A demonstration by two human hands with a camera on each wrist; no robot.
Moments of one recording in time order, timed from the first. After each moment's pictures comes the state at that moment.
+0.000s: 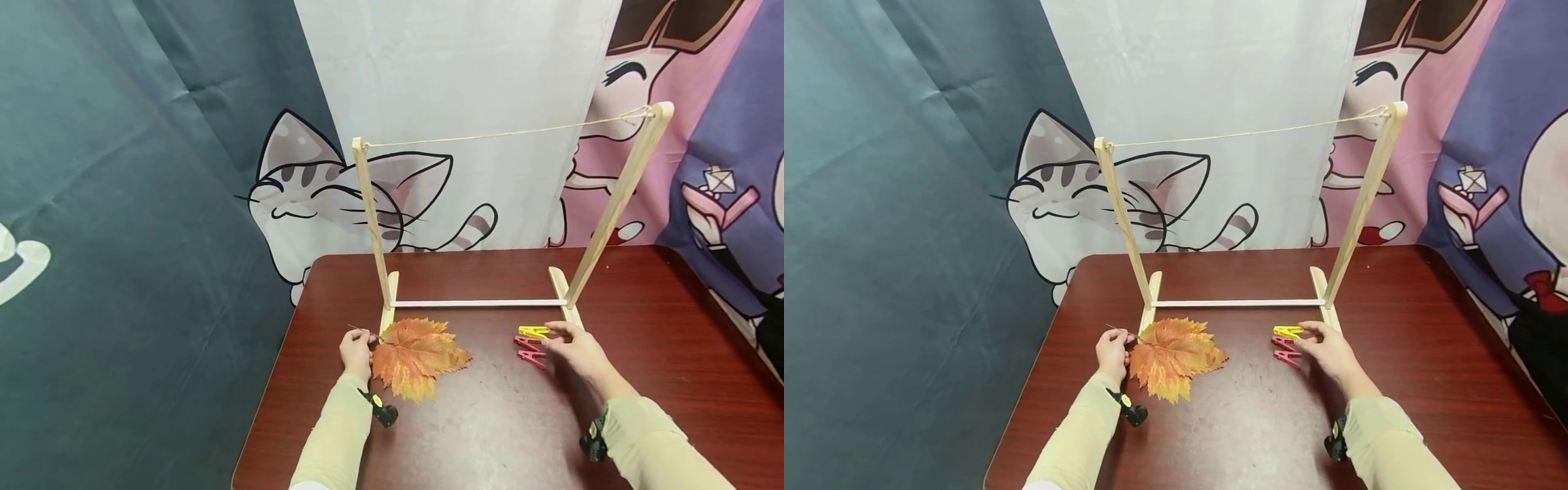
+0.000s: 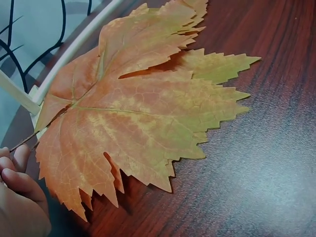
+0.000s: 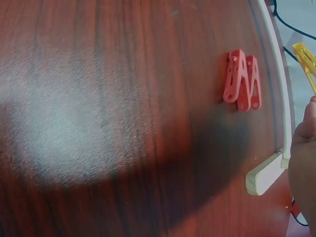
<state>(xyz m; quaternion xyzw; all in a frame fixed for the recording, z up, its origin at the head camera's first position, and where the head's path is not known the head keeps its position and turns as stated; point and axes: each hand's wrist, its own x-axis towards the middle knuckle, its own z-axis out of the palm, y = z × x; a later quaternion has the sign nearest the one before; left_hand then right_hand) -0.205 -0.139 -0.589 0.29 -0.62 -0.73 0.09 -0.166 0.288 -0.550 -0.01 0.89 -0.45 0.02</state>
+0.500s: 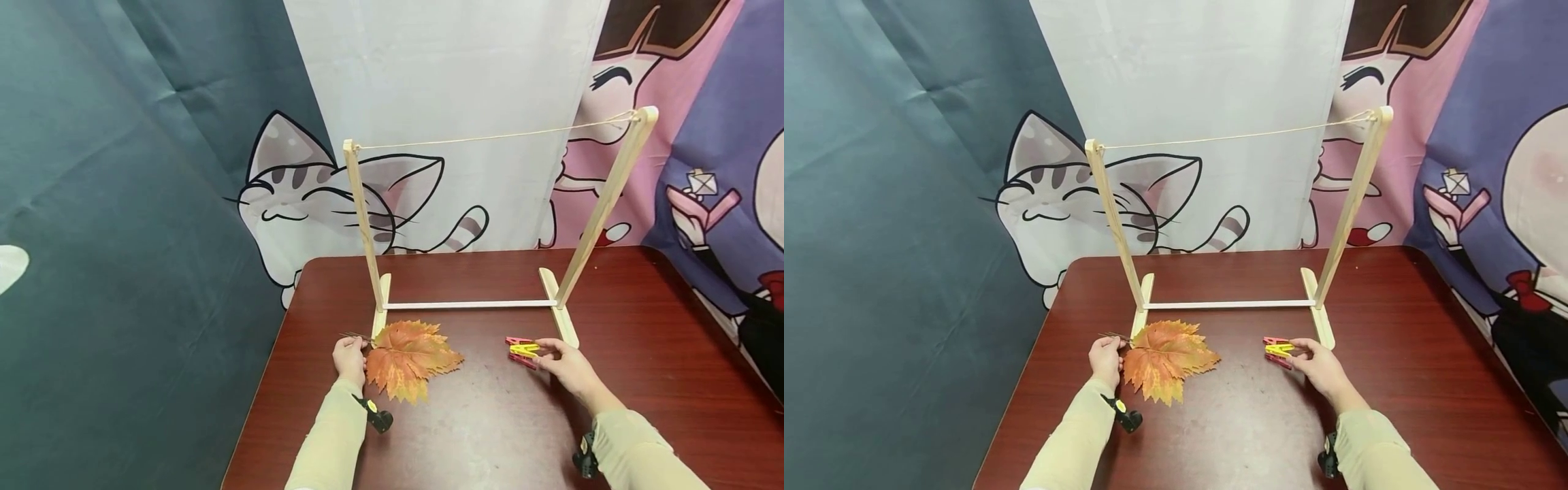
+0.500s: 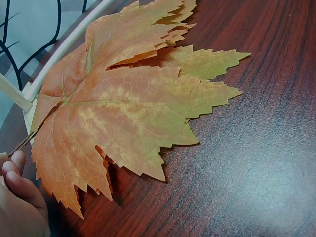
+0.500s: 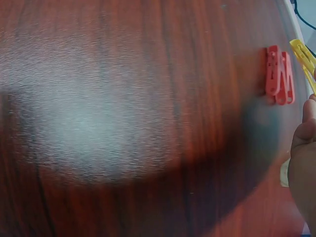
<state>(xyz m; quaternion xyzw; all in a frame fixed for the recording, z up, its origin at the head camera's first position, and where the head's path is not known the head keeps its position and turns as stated) -0.200 -0.136 -0.594 0.29 -0.62 -0.72 0.11 -0.147 0.286 -0.571 0.01 0.88 -0.48 0.05</state>
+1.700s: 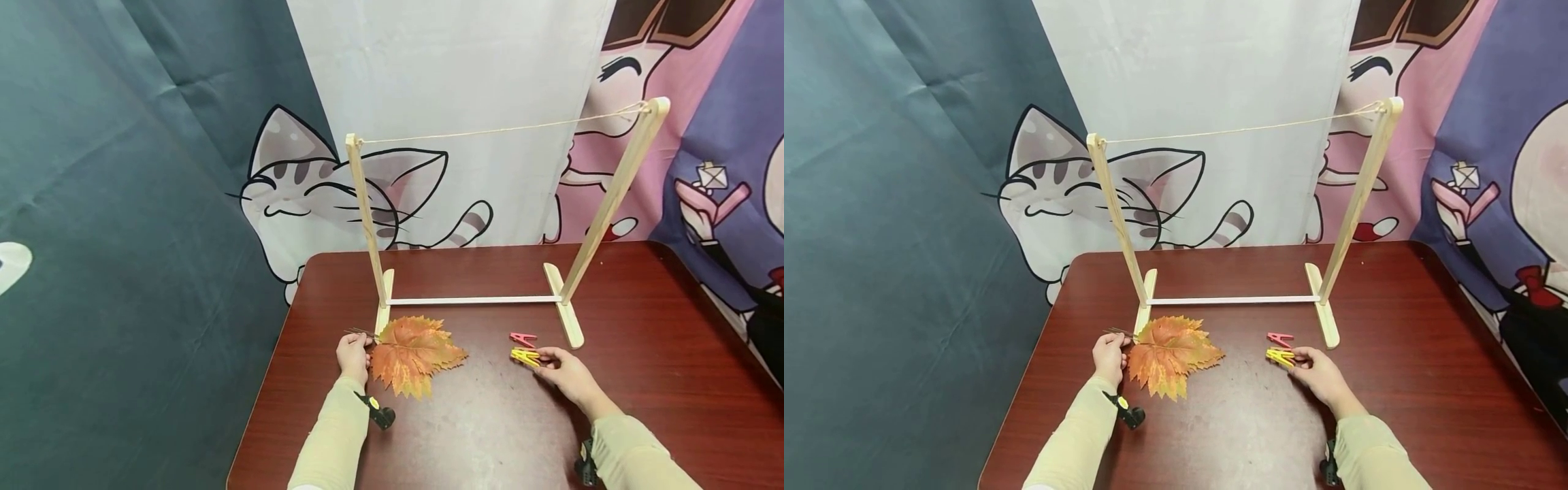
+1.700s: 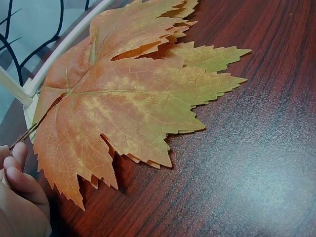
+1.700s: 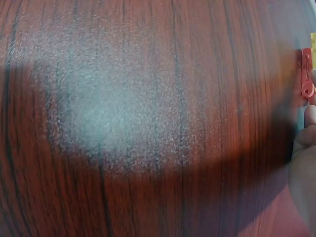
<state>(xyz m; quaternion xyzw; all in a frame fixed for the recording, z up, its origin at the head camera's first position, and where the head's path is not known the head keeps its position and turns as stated) -0.200 -0.138 -0.593 0.30 -0.62 -0.73 0.07 -0.136 0.280 -0.596 0.02 0.90 -0.44 0.05</state>
